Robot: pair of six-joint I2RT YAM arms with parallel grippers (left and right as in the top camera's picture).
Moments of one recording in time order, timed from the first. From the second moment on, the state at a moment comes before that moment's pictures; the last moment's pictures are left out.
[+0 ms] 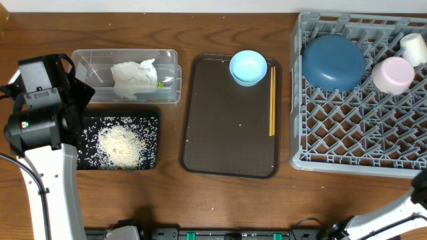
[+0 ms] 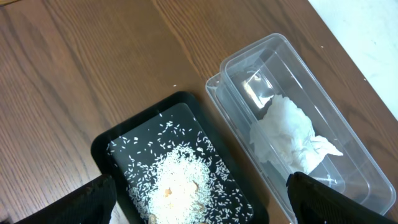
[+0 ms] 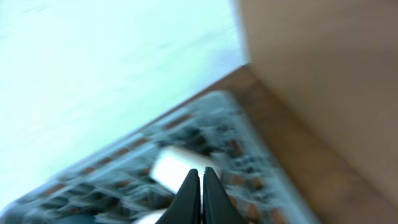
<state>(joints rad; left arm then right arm) 0.24 1.26 1.41 -1.09 -0.32 -0.73 -0.79 2.01 1.93 -0.45 -0.49 0.16</state>
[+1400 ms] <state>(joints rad) 0.24 1.26 1.41 -1.09 -0.32 -0.73 -0.45 2.32 1.93 -0.17 0.16 0.30</state>
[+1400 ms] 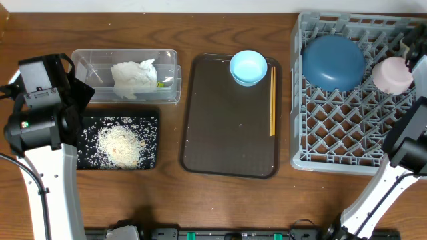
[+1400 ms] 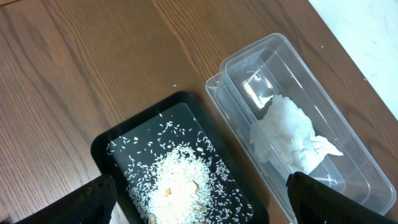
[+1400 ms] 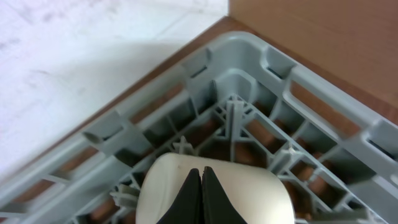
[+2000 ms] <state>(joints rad) 0.24 1.26 1.41 -1.09 -0.32 -0.73 -0.44 2.33 1.93 -0.22 0.05 0.31</state>
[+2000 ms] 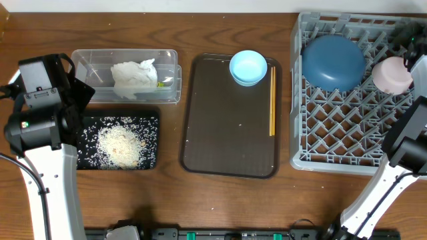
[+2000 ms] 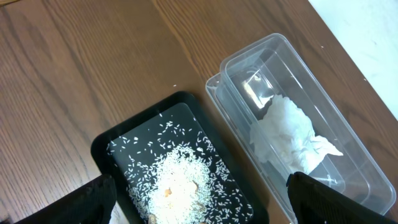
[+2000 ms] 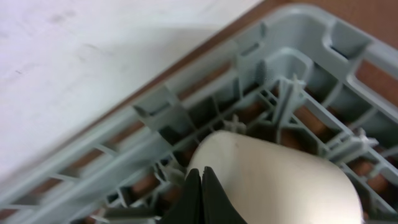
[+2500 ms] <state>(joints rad) 0.24 1.26 1.41 -1.09 -0.32 -0.73 -0.44 2.29 1.93 -0.35 0.20 0.31</state>
